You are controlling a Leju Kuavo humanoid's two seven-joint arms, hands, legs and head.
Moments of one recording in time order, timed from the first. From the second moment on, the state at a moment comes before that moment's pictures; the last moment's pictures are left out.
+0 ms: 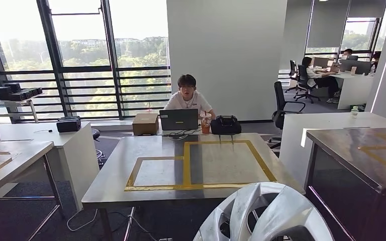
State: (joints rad) left arm 0.02 -0.34 1.55 -1.24 -1.02 -1.00 -0.39; right arm -0.28 -0.22 0.51 -2.08 -0.47 0.78 -0.40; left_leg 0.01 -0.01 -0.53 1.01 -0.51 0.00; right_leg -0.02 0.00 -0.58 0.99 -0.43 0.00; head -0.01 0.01
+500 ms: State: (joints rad) left arm 0.02 -0.34 1.55 -1.25 -1.02 -1.01 -0.39; right arm -0.29 -0.22 0.52 -2.08 -0.48 0.77 -0.40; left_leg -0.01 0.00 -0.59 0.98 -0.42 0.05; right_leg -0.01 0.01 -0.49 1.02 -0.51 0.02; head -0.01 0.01
